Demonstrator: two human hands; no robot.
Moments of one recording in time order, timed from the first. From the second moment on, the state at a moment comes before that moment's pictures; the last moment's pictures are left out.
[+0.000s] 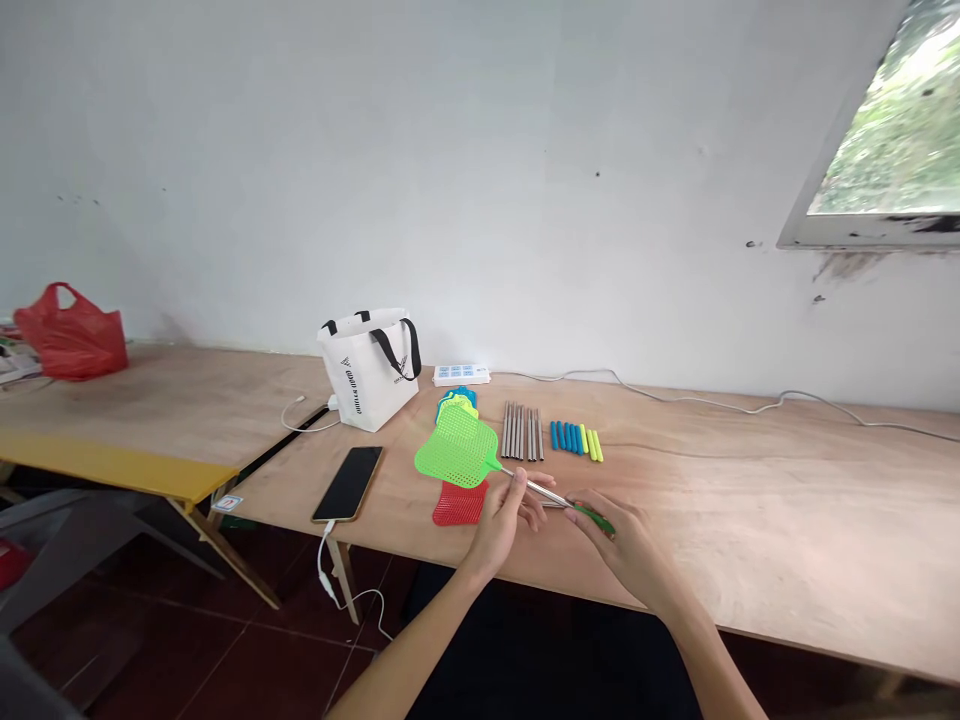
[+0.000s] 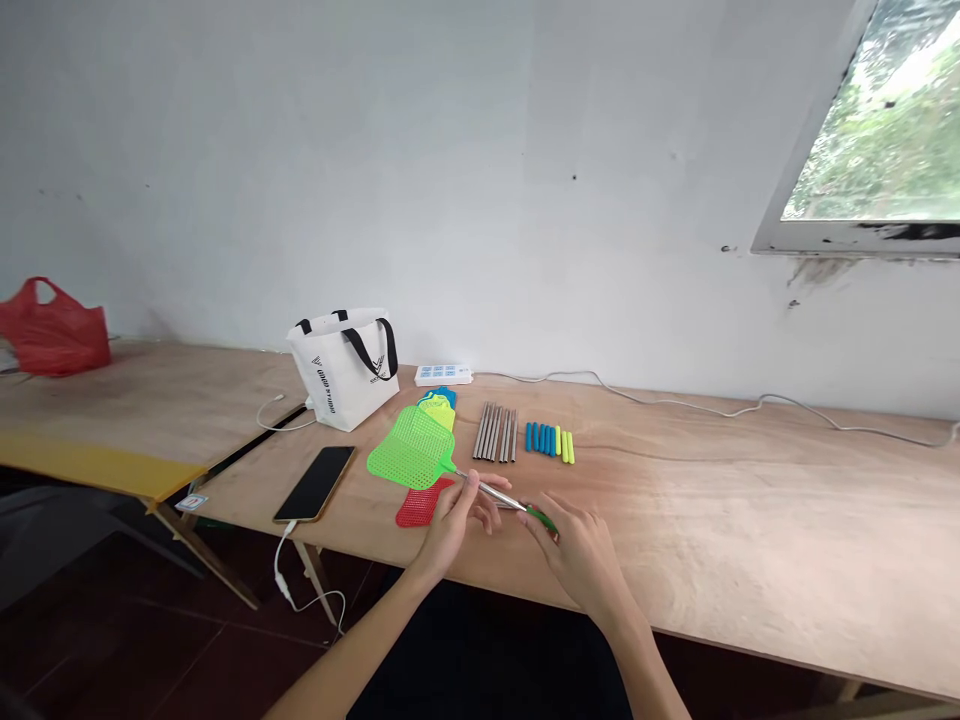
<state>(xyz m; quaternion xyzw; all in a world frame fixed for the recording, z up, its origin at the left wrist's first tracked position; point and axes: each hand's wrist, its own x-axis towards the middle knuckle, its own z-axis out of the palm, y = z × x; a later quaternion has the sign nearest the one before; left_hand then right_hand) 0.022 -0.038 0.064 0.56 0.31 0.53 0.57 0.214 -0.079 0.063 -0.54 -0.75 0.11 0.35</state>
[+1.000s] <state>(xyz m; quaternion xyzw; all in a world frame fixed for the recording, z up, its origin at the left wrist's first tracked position) 0.031 -0.040 0.015 0.86 0.40 0.25 0.20 0.211 0.003 0.007 -0.58 -0.78 -0.05 0.24</state>
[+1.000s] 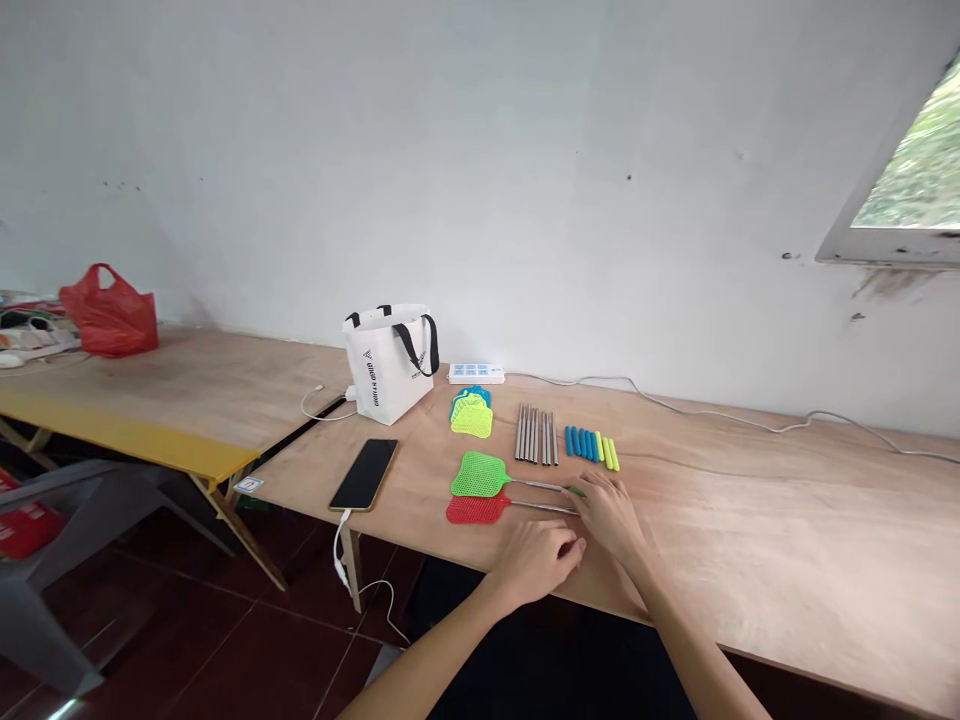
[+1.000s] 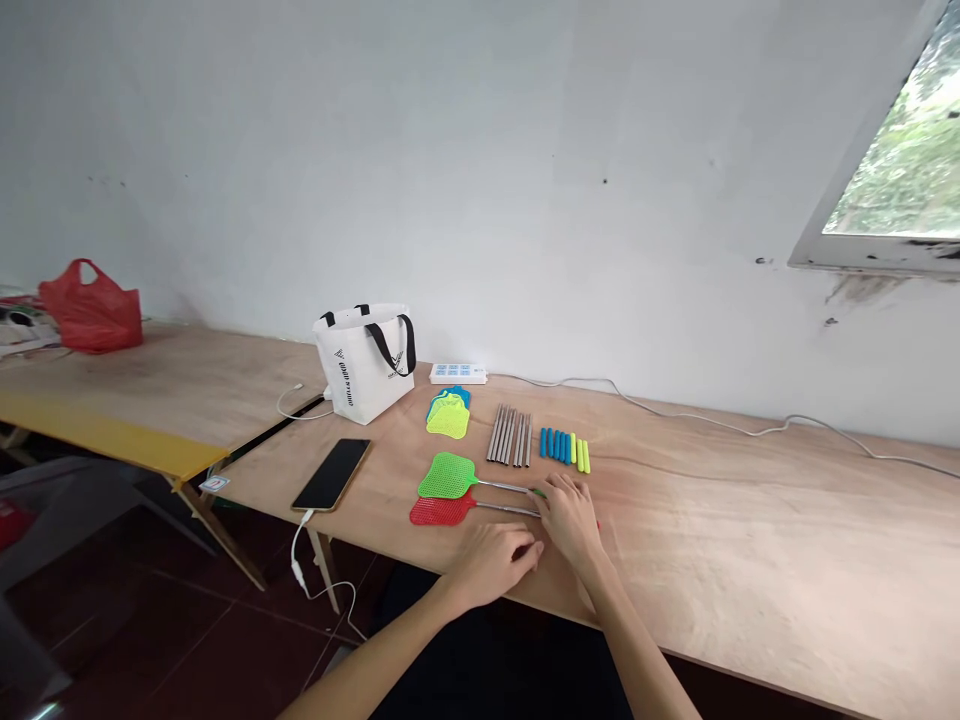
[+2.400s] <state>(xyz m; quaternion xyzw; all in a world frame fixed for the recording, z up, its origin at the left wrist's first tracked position) 0.029 -0.029 0.023 0.64 0.35 0.44 0.53 0.242 -0.057 0.042 -0.54 -0.72 0.10 0.43</state>
